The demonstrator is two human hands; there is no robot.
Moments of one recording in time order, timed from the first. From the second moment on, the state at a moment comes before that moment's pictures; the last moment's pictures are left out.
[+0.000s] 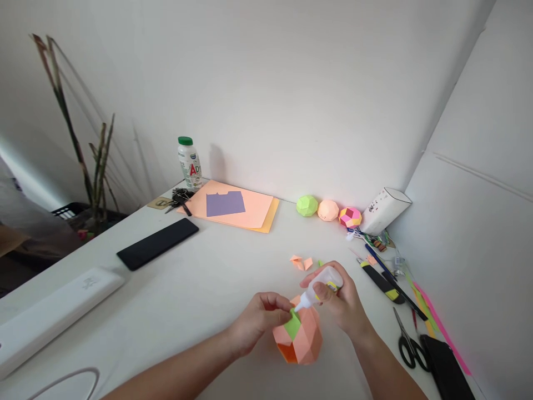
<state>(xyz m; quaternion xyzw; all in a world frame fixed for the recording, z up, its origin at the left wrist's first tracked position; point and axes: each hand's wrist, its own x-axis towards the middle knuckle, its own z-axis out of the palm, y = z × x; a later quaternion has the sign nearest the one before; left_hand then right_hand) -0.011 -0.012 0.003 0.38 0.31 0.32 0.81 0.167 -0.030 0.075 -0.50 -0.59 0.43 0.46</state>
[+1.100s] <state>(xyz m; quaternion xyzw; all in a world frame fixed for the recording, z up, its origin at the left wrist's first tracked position) -0.010 -0.014 0.006 0.37 0.32 0.31 0.81 0.169 -0.032 0.080 -0.50 -0.61 0.44 0.44</state>
